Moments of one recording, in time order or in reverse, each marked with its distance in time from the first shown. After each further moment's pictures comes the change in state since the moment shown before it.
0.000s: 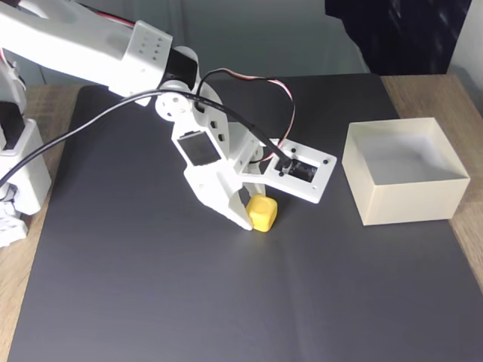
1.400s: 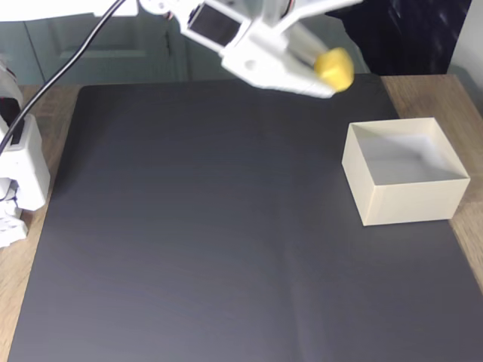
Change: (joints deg) arm -9.5 10.2 -19.8 -7.1 -4.6
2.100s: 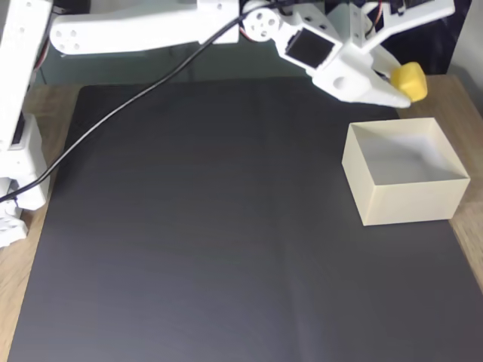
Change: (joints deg) arm -0.3 -36.1 -35.3 -0.4 -1.6
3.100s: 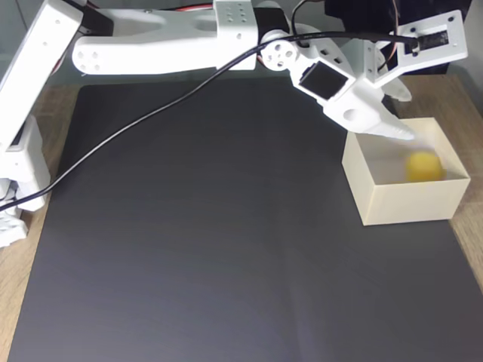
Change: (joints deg) arm 2.7 -7.8 -6.8 1.6 -0.8
